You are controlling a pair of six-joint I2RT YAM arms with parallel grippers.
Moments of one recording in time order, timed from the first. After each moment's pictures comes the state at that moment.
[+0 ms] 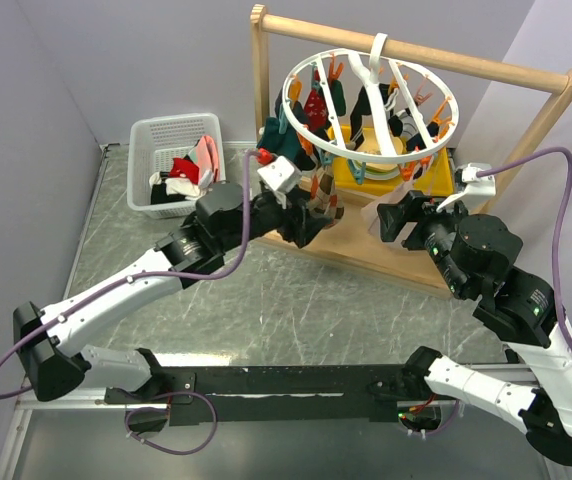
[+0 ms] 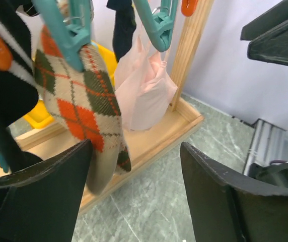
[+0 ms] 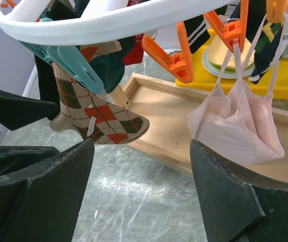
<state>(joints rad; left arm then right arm) -0.89 1.27 1.24 0.04 0.15 -0.14 0.77 0.81 1.37 -0.76 0.55 0.38</state>
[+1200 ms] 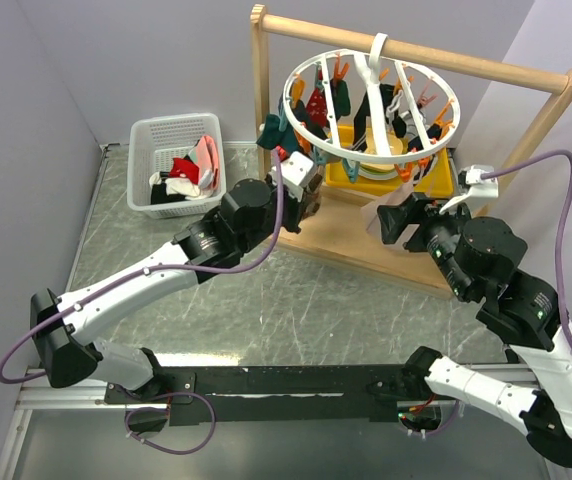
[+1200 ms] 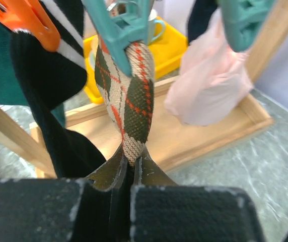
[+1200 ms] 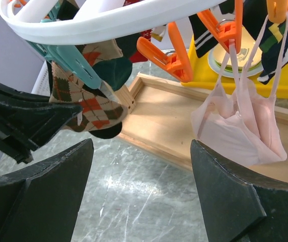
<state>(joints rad) -0.97 1.38 1.36 -0.10 -0.24 -0.05 0.77 0.79 1.37 -0.76 0.54 0.39</state>
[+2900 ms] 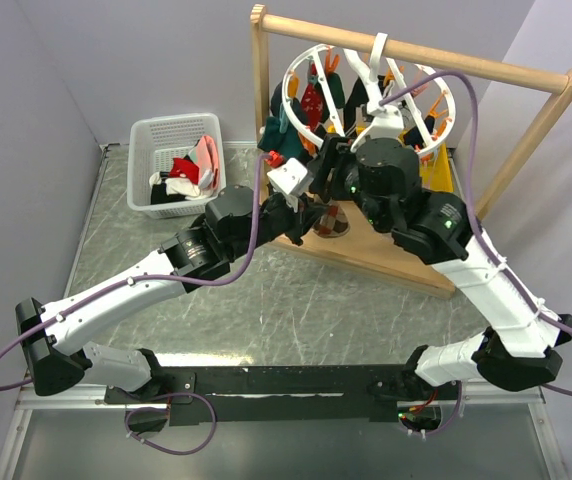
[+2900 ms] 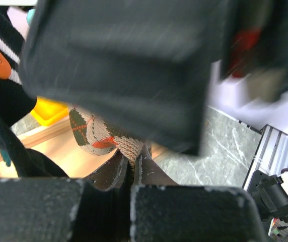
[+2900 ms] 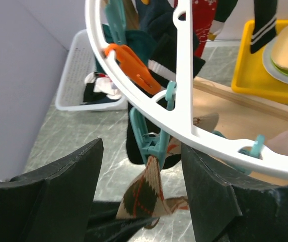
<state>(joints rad) -1.01 1.31 1.33 -0.05 -0.04 -0.11 0.88 1.33 1.85 -0.81 0.54 0.49</state>
